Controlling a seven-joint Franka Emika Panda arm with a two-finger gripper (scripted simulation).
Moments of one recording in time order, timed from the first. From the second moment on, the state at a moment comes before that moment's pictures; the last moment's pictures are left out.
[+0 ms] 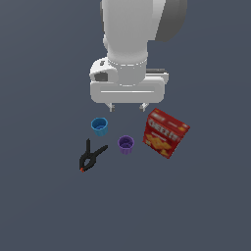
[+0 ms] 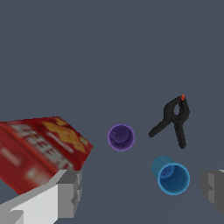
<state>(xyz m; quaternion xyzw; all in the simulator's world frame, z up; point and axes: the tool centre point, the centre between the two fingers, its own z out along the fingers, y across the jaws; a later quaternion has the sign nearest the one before) 0.007 0.006 0.321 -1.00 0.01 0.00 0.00</state>
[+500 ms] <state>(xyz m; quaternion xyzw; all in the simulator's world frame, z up) 0.009 0.014 0.320 -1.00 -0.01 0.00 0.00</state>
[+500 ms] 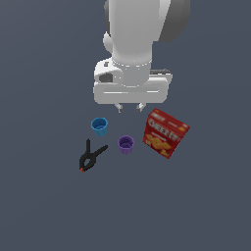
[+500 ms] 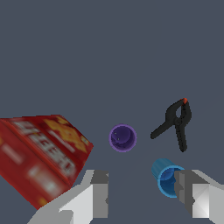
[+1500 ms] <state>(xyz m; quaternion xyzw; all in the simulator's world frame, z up) -0.005 -0.042 0.257 -1.00 -0.05 0.02 0.02</state>
